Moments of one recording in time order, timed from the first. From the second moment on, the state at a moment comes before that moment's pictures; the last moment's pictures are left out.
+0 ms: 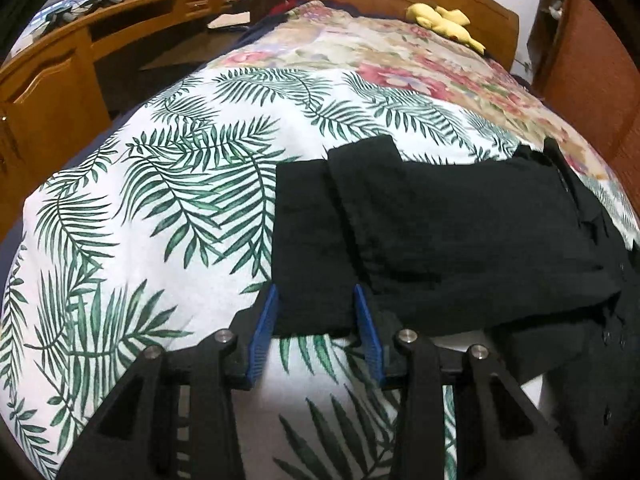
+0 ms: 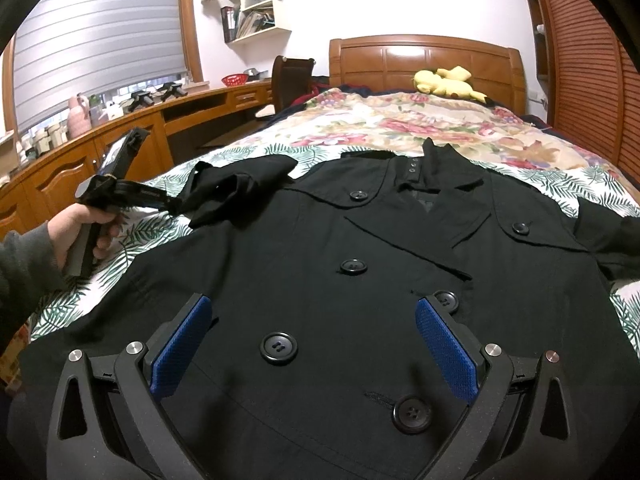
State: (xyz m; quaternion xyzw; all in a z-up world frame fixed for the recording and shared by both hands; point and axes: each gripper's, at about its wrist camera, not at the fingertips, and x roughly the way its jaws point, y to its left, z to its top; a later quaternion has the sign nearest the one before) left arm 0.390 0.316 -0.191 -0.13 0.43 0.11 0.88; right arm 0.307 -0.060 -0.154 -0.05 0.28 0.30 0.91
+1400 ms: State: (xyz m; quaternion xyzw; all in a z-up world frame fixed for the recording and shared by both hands) left arm 0.242 0.038 -0.041 -0.03 0.29 -0.08 0.95; right arm 0.256 -0.177 -0.096 -0.03 0.26 0.22 0.94
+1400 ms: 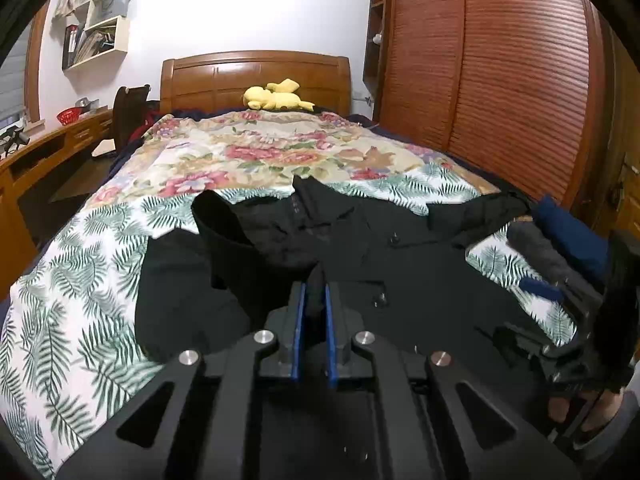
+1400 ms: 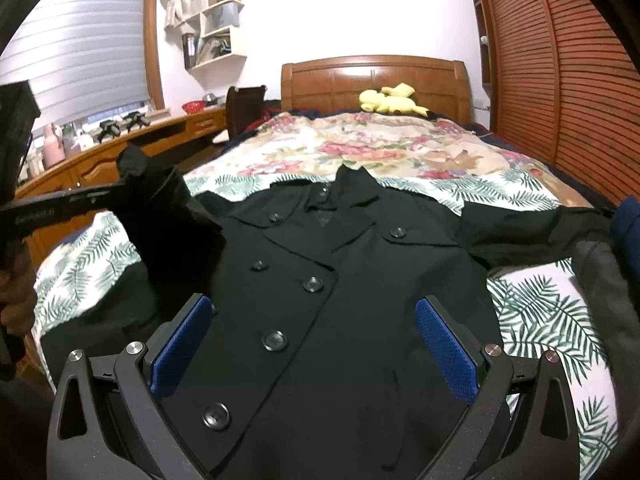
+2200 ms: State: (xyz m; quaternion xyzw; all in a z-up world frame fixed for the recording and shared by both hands) left arm 0.167 0.094 -0.044 -0.03 0.25 -0.02 0.97; right arm 0.260 -0.094 -0.125 -0.06 0.30 0.32 0.89
